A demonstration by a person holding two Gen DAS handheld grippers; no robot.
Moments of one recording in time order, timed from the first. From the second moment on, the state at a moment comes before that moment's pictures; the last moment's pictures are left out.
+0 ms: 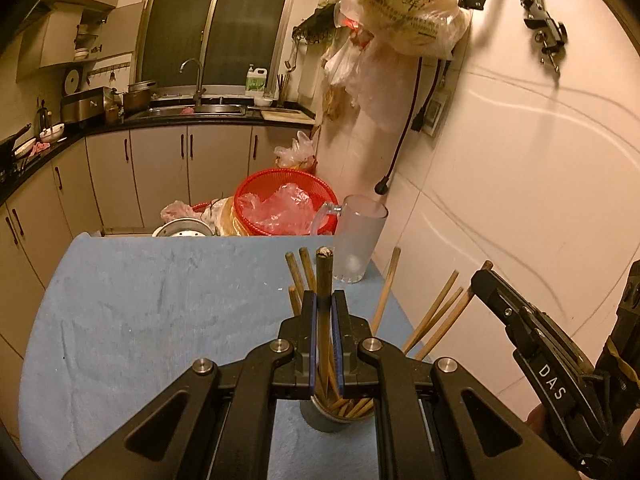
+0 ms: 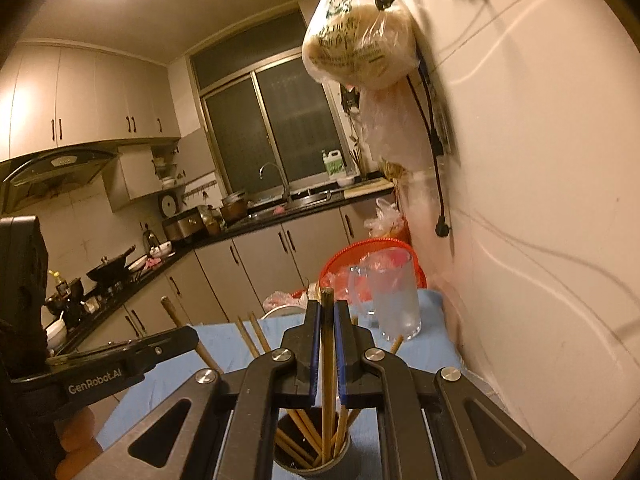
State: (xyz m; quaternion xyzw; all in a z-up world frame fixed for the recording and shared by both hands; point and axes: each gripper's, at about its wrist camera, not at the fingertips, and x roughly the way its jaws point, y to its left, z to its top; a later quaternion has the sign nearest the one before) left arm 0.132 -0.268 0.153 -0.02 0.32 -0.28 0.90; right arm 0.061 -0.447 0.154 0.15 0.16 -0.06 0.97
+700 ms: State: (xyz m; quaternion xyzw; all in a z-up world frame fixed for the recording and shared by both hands) left arm 0.135 -0.270 0.134 -0.01 0.35 -0.28 0.89; right arm 0.064 -0.453 0.135 0.18 0.20 -0.05 0.96
